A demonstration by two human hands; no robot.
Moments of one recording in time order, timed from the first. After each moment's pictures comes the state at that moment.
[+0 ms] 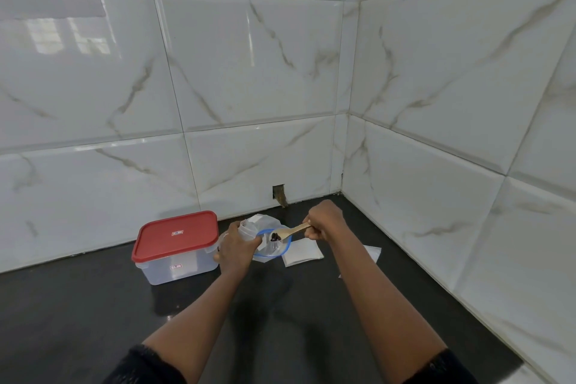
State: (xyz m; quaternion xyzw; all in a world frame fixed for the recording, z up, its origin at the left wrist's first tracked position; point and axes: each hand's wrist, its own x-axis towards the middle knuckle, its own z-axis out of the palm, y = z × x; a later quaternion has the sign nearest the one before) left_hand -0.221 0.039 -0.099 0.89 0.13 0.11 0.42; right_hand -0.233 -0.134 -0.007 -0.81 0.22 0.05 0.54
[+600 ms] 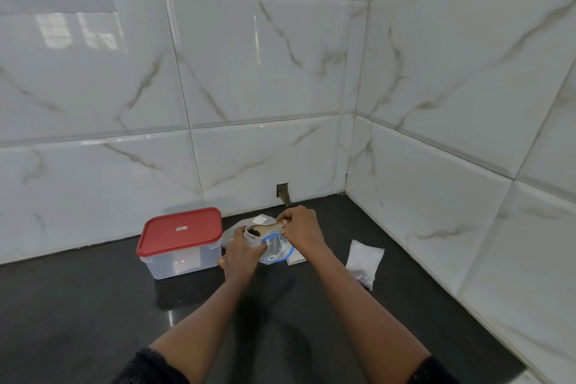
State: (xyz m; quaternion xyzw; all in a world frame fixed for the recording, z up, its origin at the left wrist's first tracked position) left_hand -0.233 0.038 -0.111 0.89 0.12 0.11 0.42; right_hand -0.254 -0.092 -0.024 -0.92 -0.02 -0.07 0.38
